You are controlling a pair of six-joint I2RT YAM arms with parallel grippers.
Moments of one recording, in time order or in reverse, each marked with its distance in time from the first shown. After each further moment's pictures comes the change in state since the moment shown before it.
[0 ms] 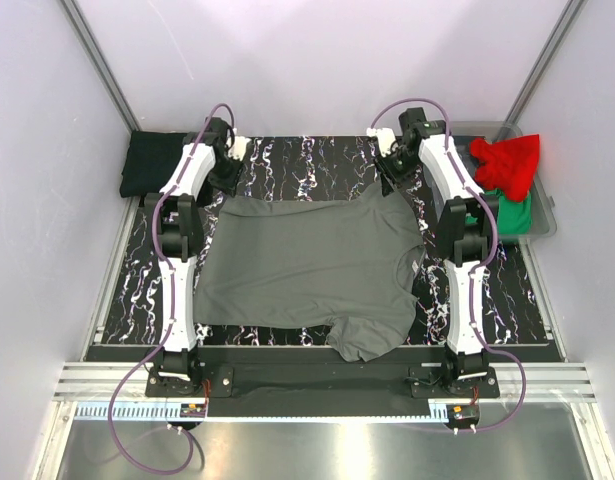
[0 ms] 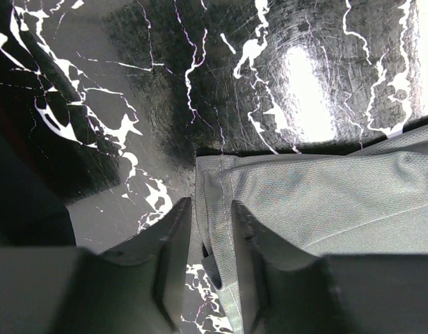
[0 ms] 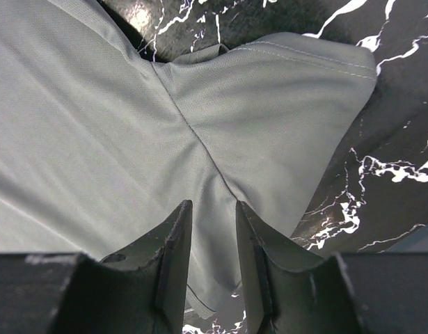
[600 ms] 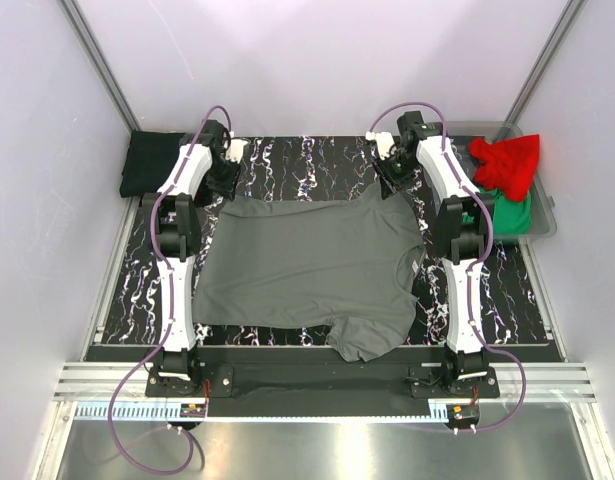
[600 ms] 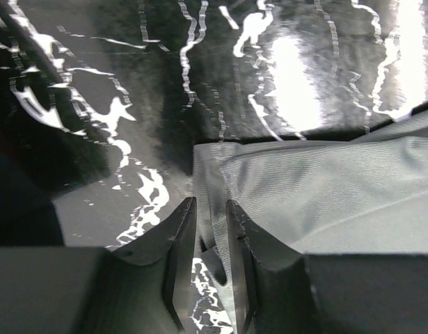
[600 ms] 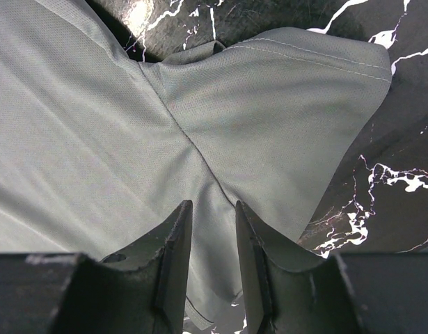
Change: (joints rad) left arm 0.016 0.000 -0.017 -0.023 0.042 0.000; right arm -0.002 0.057 0.035 -0.018 0.000 0.002
